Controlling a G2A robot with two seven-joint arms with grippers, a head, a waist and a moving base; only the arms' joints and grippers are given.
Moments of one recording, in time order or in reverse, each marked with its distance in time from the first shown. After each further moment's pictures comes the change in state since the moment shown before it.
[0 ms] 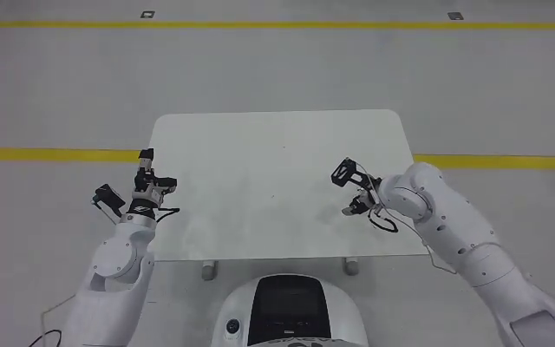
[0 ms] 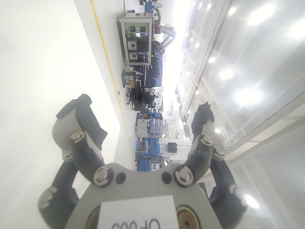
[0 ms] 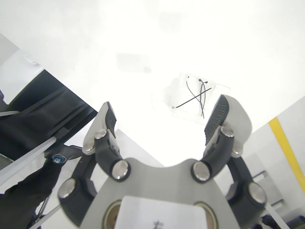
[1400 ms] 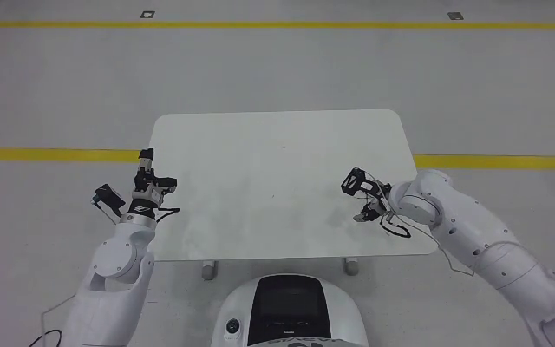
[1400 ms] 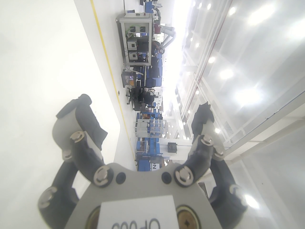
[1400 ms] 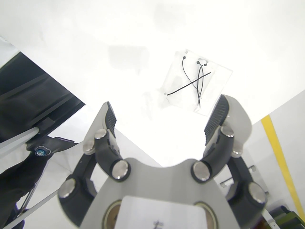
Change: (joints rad) left arm 0.000 0.000 0.000 0.000 0.000 0.000 0.000; right arm 0.068 0.136 -0.181 0.023 0.060 0.000 -0.132
